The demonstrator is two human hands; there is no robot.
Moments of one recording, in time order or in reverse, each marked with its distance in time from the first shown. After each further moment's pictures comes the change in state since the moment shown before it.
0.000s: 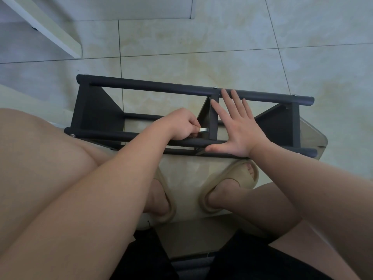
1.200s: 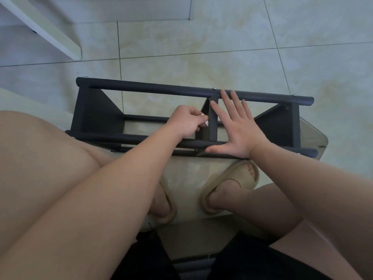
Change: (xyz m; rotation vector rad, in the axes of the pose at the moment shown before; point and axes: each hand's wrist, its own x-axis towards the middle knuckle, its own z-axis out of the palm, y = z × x) left_hand 0.006 0.012 0.017 -0.470 0.209 -0.067; right_hand 0.000 0.001 0.001 0.020 0.003 -0.005
